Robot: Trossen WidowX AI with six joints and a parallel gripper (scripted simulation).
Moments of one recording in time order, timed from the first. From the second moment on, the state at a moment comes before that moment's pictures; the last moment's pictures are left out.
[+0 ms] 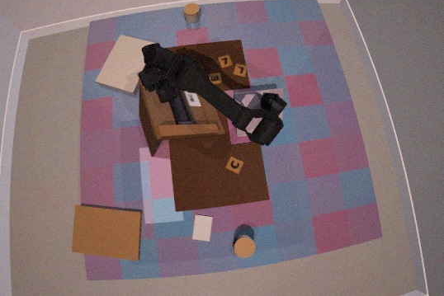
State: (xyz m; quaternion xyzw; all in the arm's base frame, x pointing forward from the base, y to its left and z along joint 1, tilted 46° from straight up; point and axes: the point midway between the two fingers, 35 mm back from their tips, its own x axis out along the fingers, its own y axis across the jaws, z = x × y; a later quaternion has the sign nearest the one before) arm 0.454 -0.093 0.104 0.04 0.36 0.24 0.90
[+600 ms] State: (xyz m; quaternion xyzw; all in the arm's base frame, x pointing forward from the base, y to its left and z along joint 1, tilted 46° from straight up) arm 0.431 -0.132 0.014 0.14 0.37 0.30 0.87
